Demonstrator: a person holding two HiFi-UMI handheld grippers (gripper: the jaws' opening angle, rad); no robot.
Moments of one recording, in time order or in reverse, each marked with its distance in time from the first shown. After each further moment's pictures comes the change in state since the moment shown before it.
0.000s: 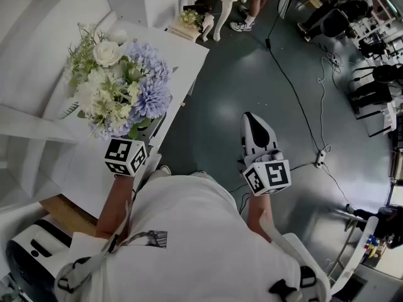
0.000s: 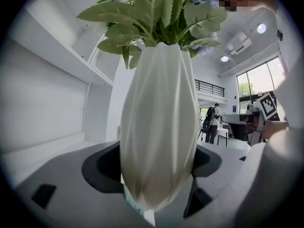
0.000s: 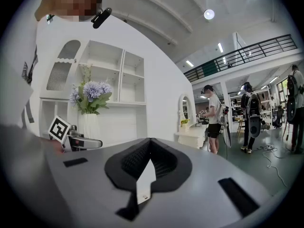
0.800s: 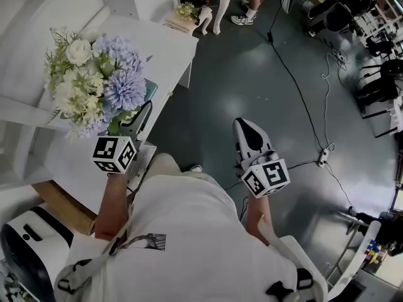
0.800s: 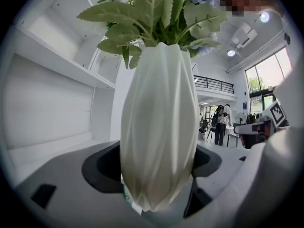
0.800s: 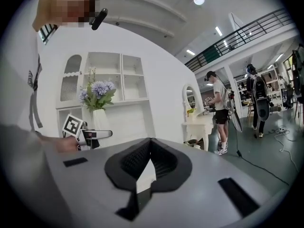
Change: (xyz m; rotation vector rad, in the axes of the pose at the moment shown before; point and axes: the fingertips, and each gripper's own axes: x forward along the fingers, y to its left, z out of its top) left arm -0.002 -0.056 0.002 0.006 -0.002 0.123; right arm -0.069 -0.048 -0.040 0.115 0.060 0.145
